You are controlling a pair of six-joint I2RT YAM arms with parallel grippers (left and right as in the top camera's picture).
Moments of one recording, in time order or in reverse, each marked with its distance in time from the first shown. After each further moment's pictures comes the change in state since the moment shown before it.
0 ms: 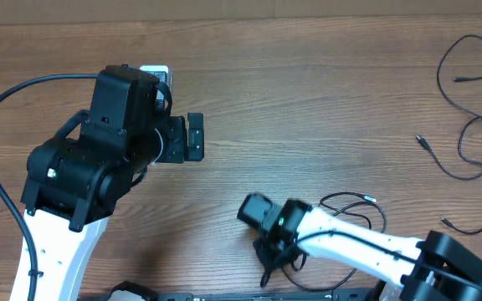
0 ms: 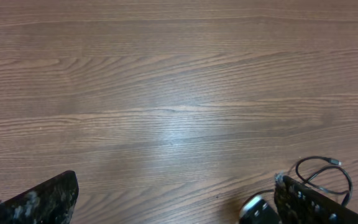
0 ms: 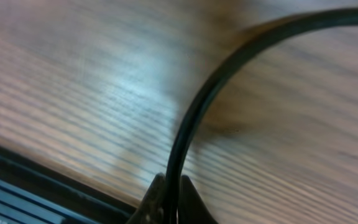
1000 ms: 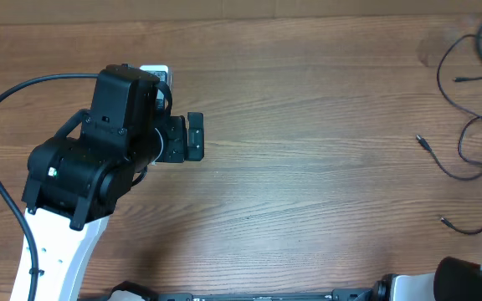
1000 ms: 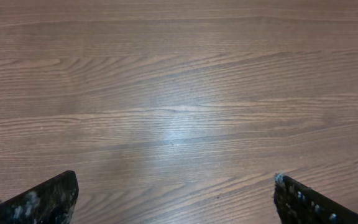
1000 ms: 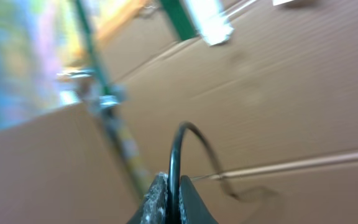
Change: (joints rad) left arm 0.001 0.003 0.000 0.000 -0.003 0.000; right arm -1.274 0.006 1.104 0.853 1.063 -0.385
